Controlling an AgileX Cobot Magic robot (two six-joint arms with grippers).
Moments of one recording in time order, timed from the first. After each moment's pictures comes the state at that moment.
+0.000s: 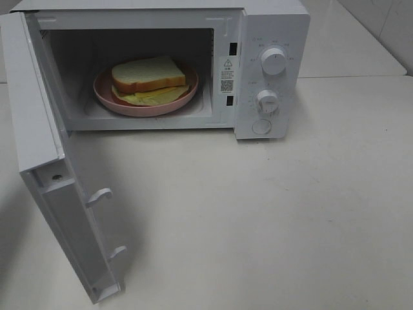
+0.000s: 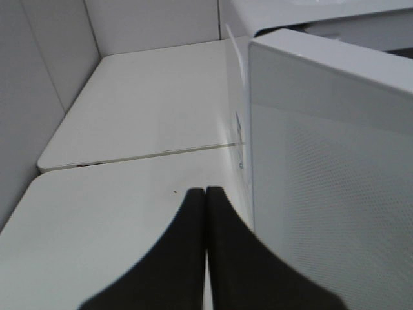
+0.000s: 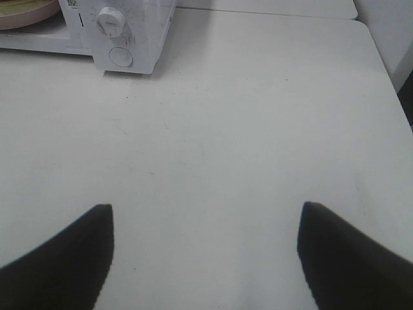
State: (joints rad) left arm 0.02 1.23 -0.30 0.10 -0.67 0.04; right arm 0.15 0.00 -0.51 -0.07 1.05 0.04
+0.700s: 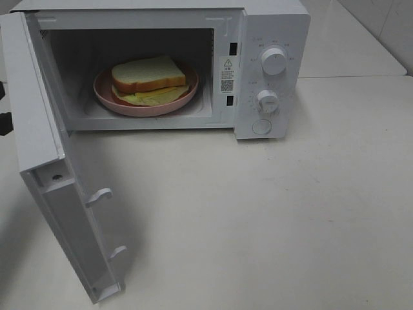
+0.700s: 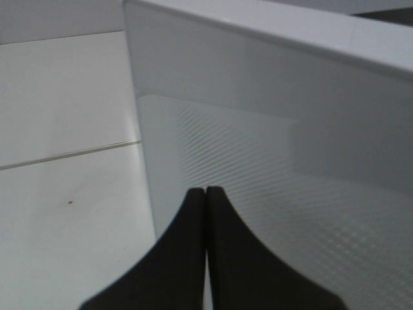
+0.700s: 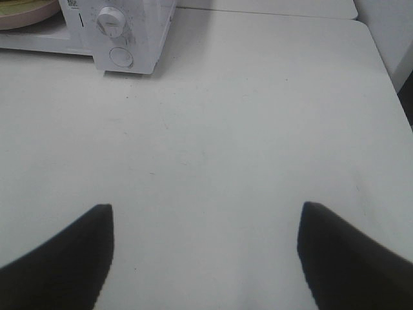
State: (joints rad) left arm -0.03 1.50 -0.36 0.34 -0.88 -0.15; right arm 0.15 0.00 -0.51 -0.07 1.05 0.04
